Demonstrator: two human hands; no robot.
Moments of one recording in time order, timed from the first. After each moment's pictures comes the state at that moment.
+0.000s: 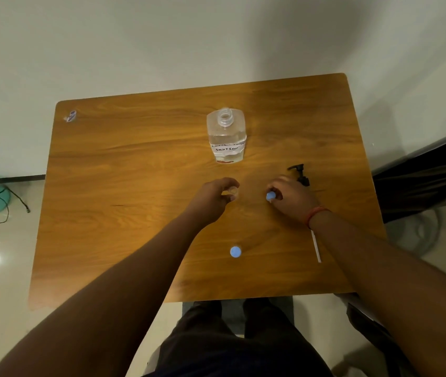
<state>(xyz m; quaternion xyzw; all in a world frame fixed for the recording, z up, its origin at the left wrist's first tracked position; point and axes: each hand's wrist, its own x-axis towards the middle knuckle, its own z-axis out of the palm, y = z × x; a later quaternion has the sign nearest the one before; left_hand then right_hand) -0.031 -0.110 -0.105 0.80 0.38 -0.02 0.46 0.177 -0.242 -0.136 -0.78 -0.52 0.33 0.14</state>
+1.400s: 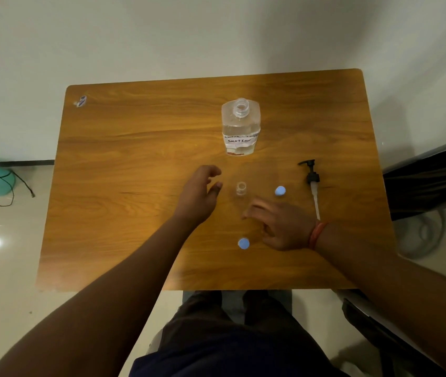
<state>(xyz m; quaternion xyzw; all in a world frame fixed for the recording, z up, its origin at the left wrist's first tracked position) -0.078 -0.110 -0.103 0.79 0.41 0.13 0.42 0.115 -0.261 -0.096 -0.55 -0.76 0.31 0.14</state>
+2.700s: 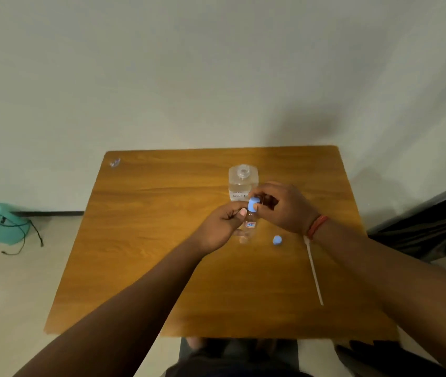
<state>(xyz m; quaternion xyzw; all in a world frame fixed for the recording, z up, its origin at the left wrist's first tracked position) -0.053 -0.125 0.008 0.65 0.31 0.08 0.69 0.138 -0.197 0.022 -0.65 -0.66 0.19 0.33</state>
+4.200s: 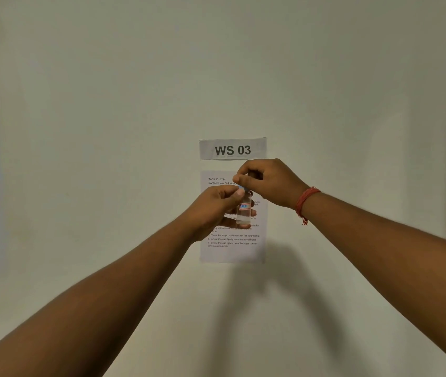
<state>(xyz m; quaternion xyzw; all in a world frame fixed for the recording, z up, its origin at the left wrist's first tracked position) 0.022 0.003 0.510 0.75 0.06 0.35 0.55 0.175 -0.093 0.564 -0.53 -0.72 -0.15 0.42</state>
